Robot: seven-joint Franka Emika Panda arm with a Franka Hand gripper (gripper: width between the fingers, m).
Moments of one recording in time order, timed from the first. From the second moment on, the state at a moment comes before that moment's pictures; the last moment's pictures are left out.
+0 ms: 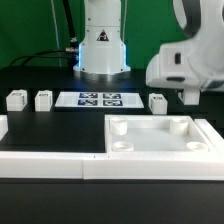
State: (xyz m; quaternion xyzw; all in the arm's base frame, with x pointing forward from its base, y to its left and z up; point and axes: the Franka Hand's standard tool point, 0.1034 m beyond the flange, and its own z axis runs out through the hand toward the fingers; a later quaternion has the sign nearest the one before) arm 0.424 0.149 0.084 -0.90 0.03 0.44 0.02
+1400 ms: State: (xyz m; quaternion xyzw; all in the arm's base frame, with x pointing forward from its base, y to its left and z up) arm 0.569 0.106 0.126 -1.00 -0.06 -0.05 0.04
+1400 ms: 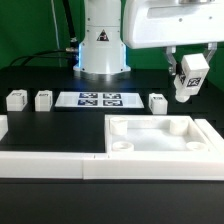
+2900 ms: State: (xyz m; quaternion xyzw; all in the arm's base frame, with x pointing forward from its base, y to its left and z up) arm 0.611 0.108 0.091 -0.96 -0.05 -0.25 0.04
